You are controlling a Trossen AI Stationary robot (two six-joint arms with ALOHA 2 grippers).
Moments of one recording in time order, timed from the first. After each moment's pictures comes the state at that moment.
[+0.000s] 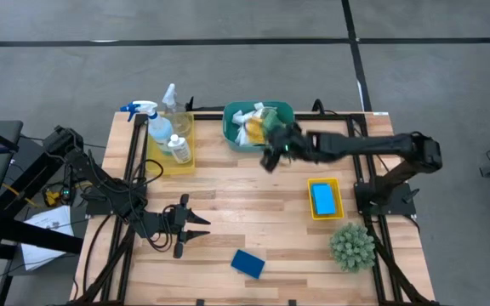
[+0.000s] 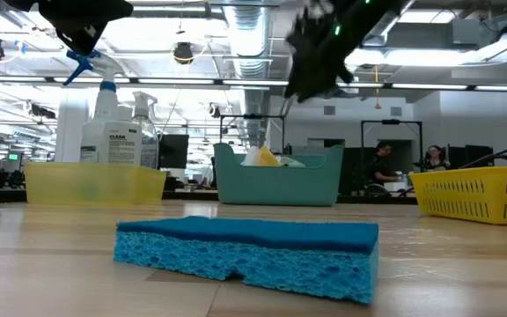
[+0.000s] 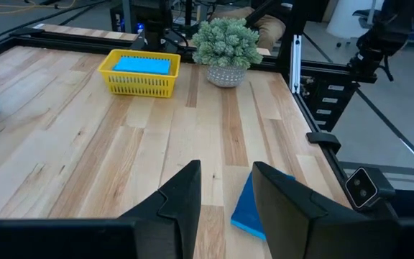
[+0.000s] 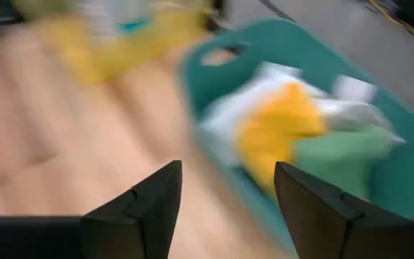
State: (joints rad) left arm -0.70 1.14 0.53 0.27 -0.65 -0.34; right arm -0.14 1.51 1.17 -0.41 0.42 0.25
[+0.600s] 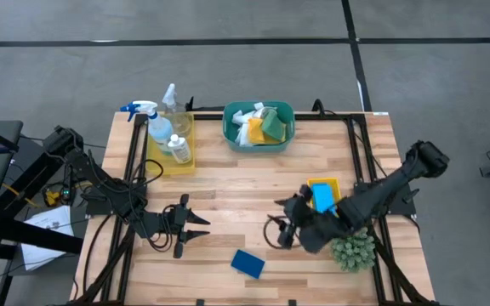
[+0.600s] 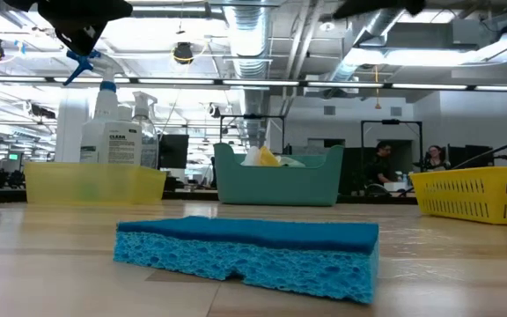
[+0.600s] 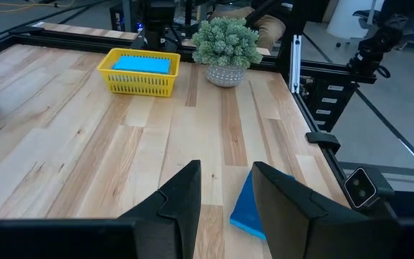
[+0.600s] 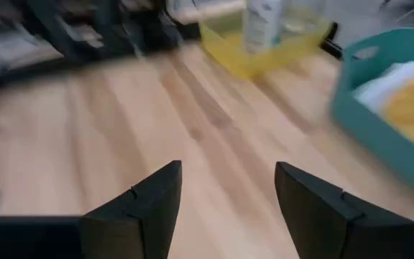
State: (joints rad) left arm -0.70 1.14 0.53 0.27 -0.65 -0.35; right arm 0.58 1.51 1.18 -0.48 0.84 0.70
